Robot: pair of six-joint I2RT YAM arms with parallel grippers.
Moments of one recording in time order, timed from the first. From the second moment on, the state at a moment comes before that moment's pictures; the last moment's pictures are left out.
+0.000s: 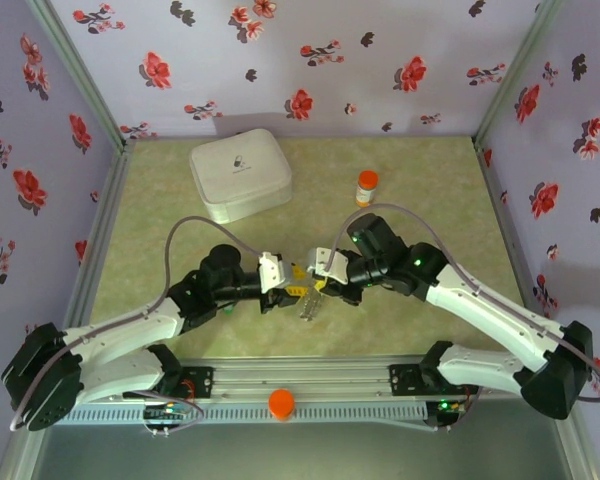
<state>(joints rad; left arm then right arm) -0.89 1.06 0.50 0.26 0.52 0.23 0.84 1.11 0.98 -0.72 -0.44 -0.56</state>
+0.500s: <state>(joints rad) -0.89 1.09 0.52 0.23 0.56 0.25 0.89 1.17 1.02 -0.74 -0.41 -0.58</state>
